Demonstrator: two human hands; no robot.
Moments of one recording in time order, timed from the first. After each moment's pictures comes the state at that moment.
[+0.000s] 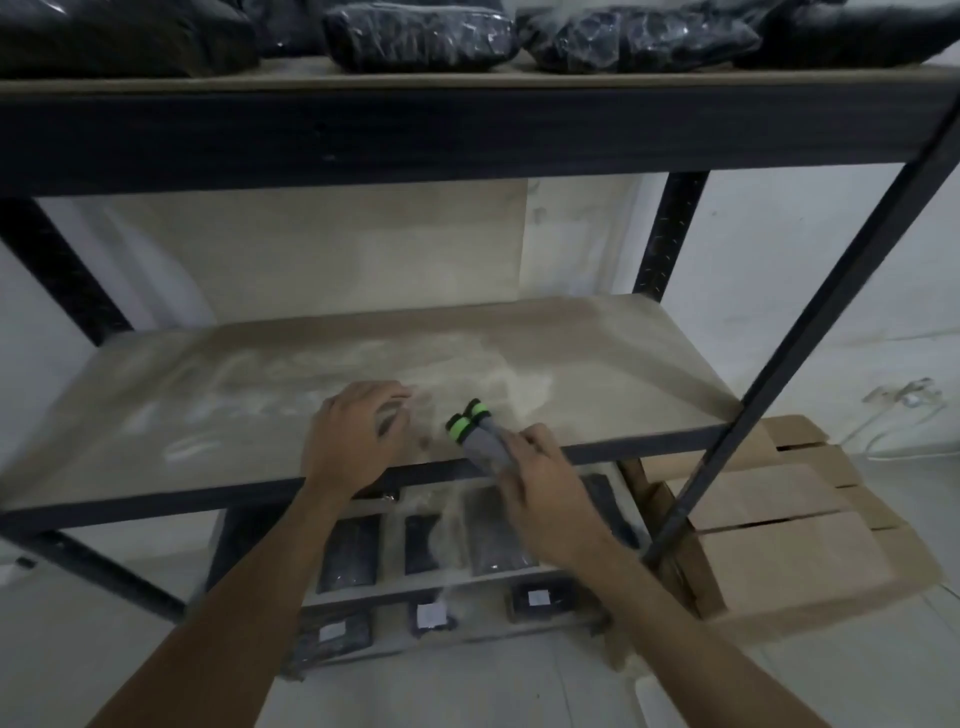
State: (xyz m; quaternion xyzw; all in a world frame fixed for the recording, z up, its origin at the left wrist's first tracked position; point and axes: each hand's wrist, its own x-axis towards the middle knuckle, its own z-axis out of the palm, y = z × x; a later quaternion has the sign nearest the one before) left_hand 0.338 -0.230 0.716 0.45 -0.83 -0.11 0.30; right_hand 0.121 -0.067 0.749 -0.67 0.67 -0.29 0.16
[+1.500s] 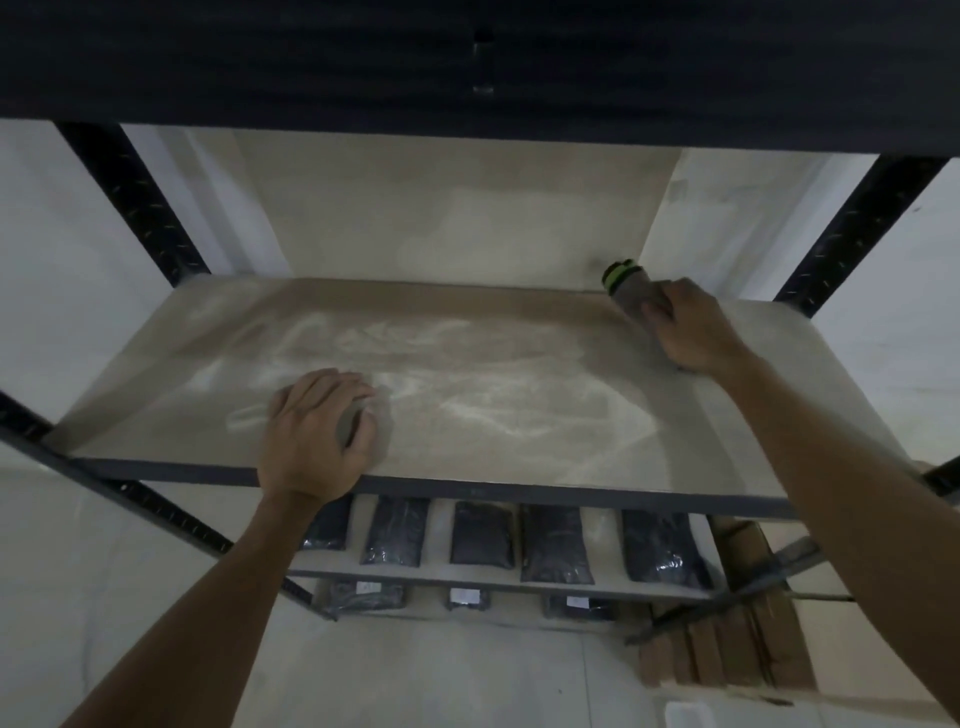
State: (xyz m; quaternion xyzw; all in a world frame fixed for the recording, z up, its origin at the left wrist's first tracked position) left_hand 0.435 -0.248 0.701 0.54 -0.79 0.06 0.29; right_hand -0.003 -0.297 0.775 -0.65 0.74 -0.18 0.09
